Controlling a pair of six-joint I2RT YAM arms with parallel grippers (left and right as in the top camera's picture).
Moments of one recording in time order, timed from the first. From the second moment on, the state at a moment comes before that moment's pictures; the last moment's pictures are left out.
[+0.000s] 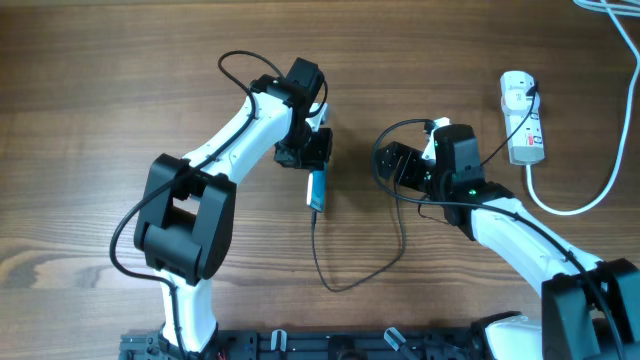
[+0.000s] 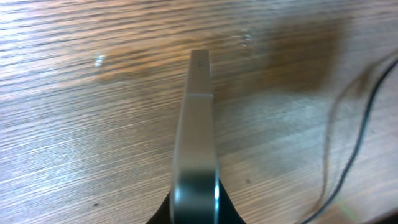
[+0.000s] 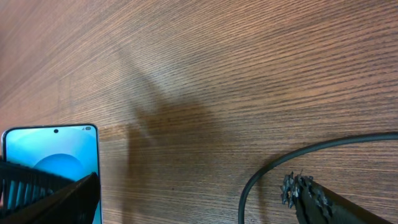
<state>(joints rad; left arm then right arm) -0.45 2.05 1.54 -0.99 0.30 -0.30 0.26 1.48 0.63 0.02 -0.24 0.61</state>
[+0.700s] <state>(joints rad) -0.45 2.05 1.48 -0.90 0.18 -0.42 0.26 1.48 0.63 0.02 -0.23 0.62</state>
